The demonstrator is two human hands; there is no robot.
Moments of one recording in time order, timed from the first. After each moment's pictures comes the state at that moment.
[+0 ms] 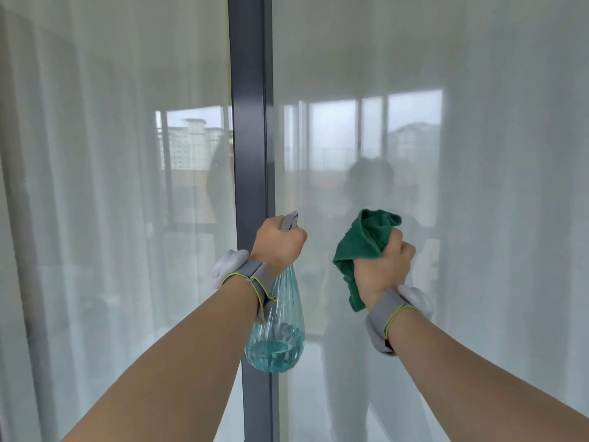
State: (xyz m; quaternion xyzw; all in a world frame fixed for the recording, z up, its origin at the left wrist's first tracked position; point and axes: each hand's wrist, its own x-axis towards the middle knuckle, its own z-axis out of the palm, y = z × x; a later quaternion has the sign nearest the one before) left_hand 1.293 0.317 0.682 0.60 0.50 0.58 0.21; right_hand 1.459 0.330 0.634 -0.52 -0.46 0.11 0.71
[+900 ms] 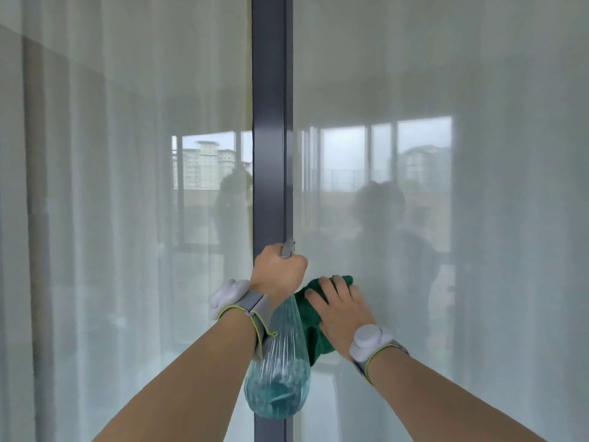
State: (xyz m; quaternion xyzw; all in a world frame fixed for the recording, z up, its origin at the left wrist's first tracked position) left_hand 1.266 0.315 0.697 0.58 0.53 0.58 0.20; right_hand 1.410 0.385 0.599 -0.40 -0.76 -0.42 0.29
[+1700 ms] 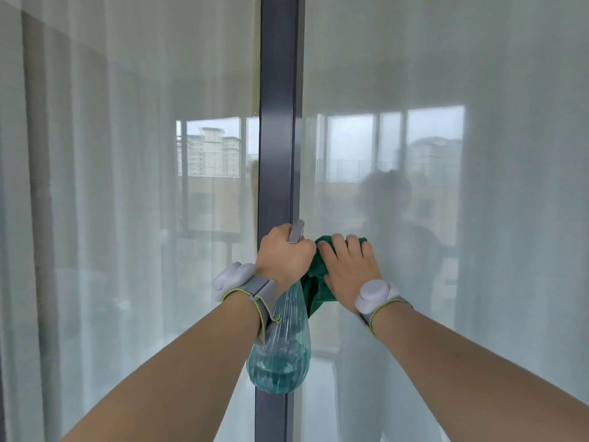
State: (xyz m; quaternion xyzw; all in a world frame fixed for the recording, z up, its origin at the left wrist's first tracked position) left_hand 1.268 0.313 0.701 0.60 0.51 0.60 0.16; right_hand 1.408 0.396 0.652 -0.43 -0.71 -0.48 0.30
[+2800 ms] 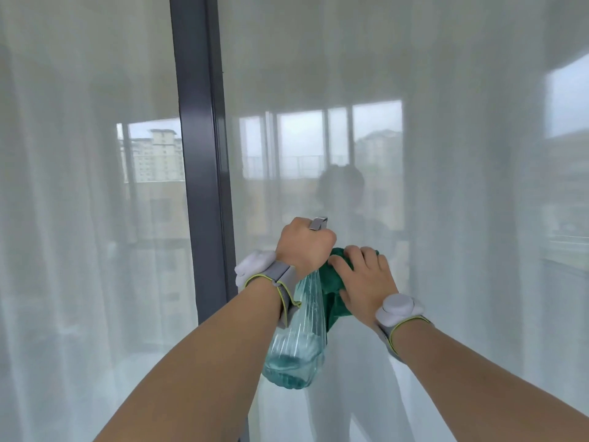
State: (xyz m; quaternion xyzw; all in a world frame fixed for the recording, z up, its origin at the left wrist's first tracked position) left_hand 1.398 0.319 0.714 0.67 0.49 0.51 0.23; right_hand 1.543 0.361 0.616 -0.48 -0.71 -0.41 0.32
